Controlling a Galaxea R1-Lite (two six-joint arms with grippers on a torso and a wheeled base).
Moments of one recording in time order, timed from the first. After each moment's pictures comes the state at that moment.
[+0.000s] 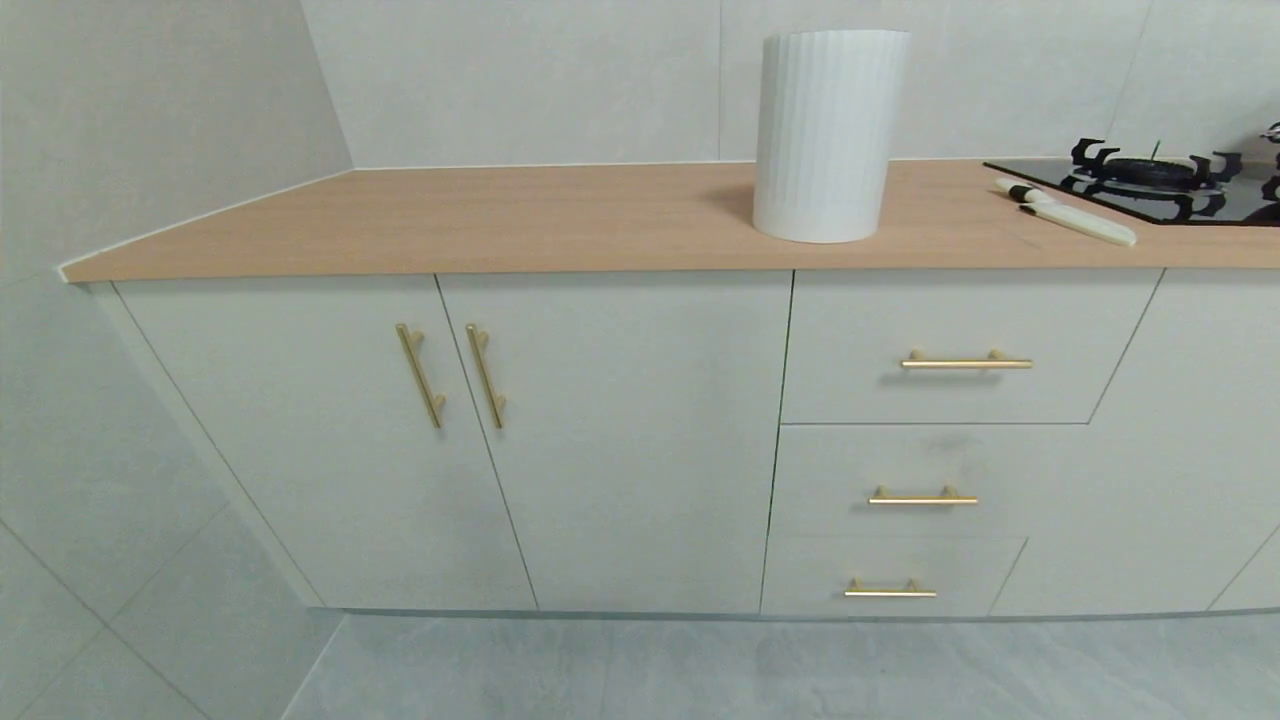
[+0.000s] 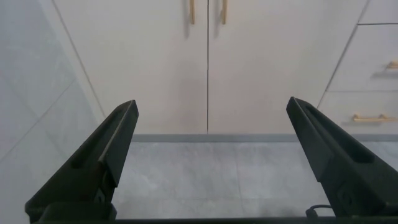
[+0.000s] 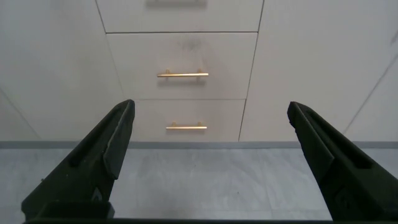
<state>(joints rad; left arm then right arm) 0.00 0.00 0.00 0.00 -0.01 0.01 0.00 0.00 0.00 0.00 -0.03 -0.01</state>
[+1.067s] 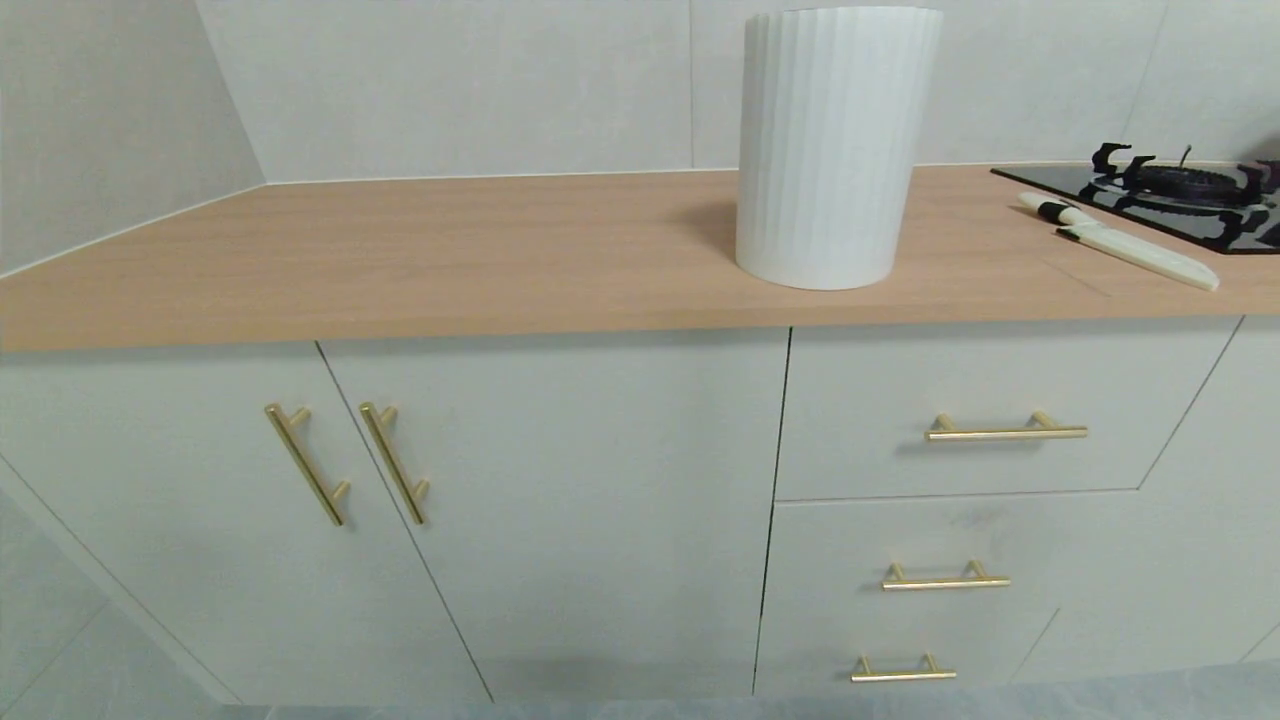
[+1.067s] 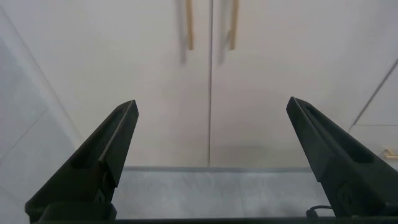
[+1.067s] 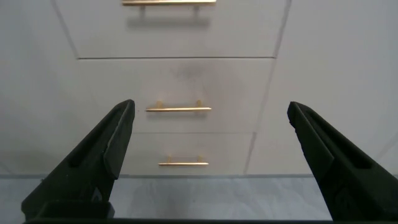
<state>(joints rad) 0.00 0.00 0.00 0.00 -0.01 0.00 0.00 0.00 0.00 0.00 -0.03 -0.01</state>
